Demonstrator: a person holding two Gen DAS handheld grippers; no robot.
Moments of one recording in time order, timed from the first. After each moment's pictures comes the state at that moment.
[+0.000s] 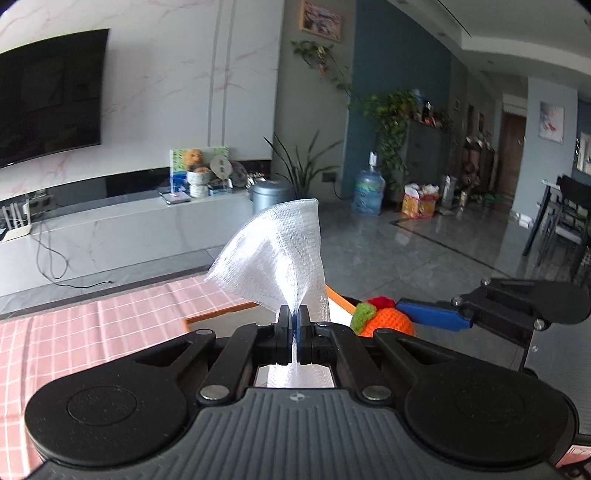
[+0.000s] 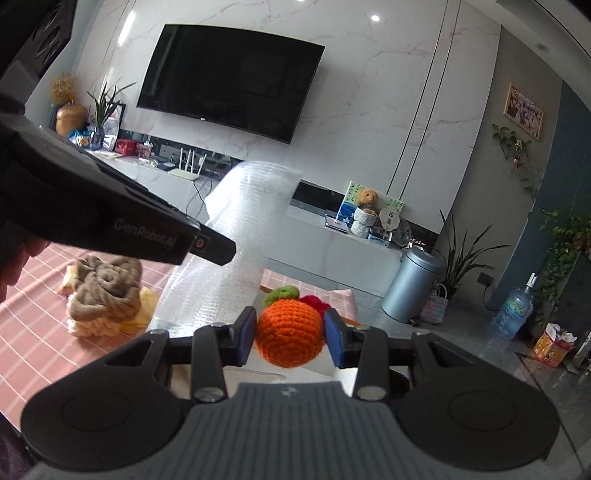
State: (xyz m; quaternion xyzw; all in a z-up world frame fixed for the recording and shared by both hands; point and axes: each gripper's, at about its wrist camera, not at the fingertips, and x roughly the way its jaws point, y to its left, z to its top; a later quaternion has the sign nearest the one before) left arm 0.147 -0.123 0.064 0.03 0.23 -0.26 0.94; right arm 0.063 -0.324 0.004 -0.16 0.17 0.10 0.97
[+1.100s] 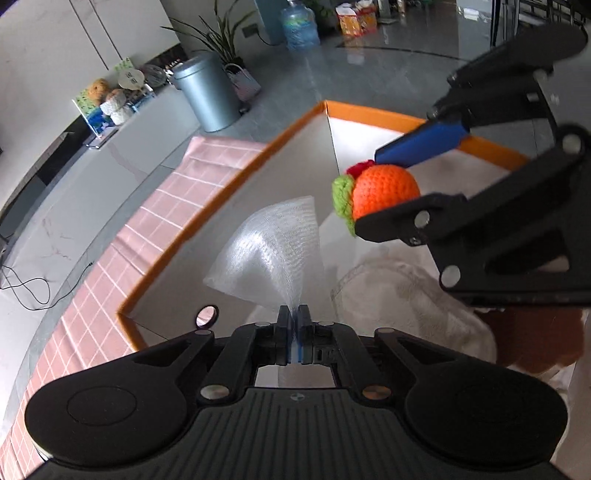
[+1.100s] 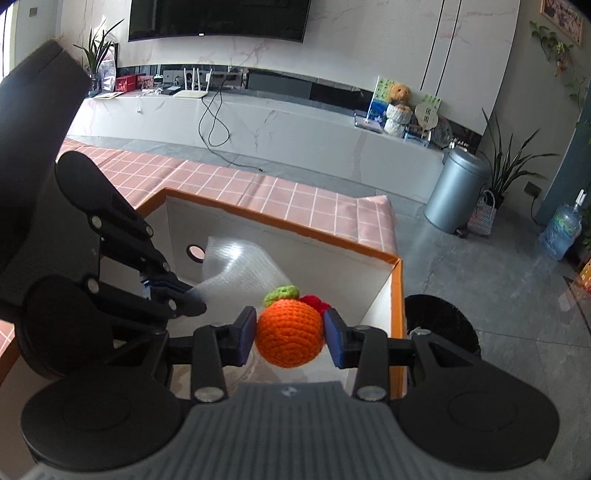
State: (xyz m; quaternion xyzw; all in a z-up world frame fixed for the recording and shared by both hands) left arm 0.245 -0.182 -0.059 0.31 0.38 -0.31 0.82; right arm 0.229 -0.348 -0.060 -0.12 0.34 0.14 0.92
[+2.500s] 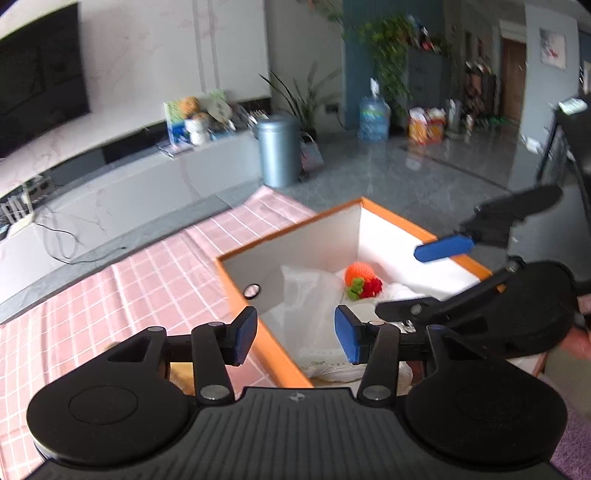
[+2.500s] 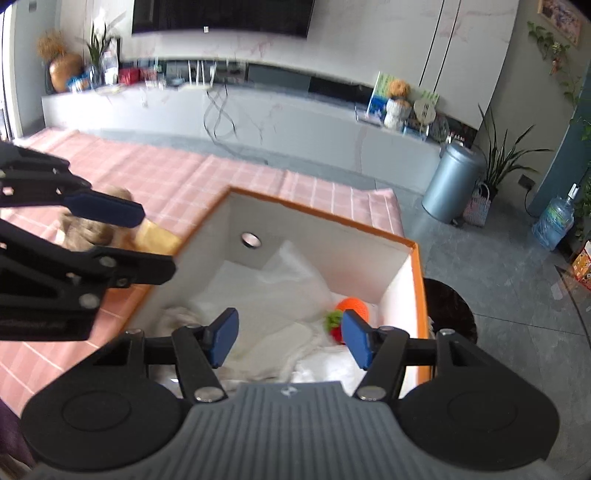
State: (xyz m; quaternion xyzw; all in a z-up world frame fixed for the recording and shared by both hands) left arm 0.167 -0.107 0.025 0.12 0.31 -0.25 0.91; right arm 0.145 -0.304 -0.029 -0.11 0.34 0.13 0.92
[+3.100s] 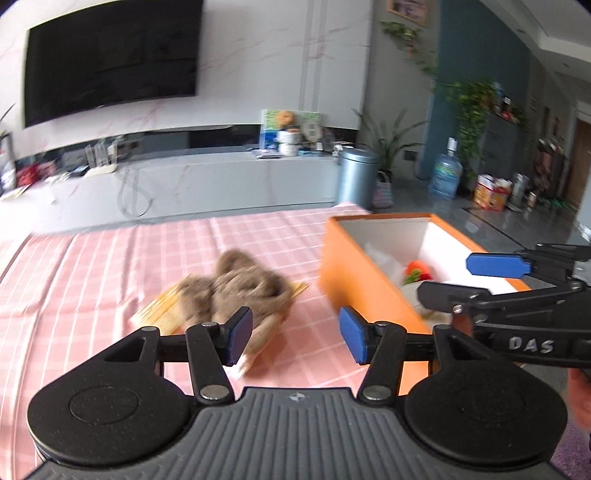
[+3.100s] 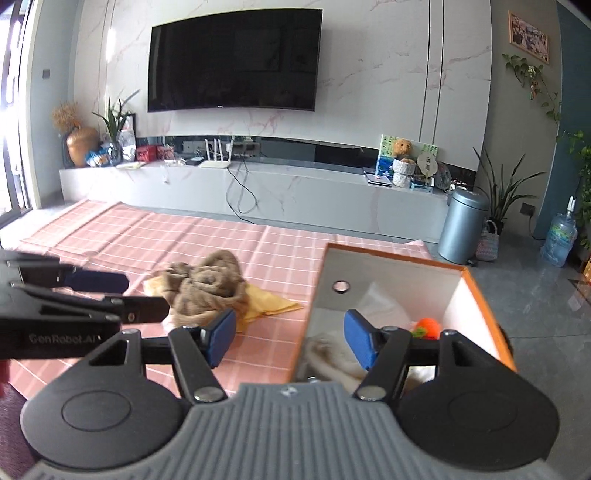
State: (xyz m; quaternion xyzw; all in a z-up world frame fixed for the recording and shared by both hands) left arm 0.088 -0.008 0.017 0.00 0.28 -0.13 0.95; right arm 0.040 -0.223 -0.027 -0.05 0.24 0.14 0.96
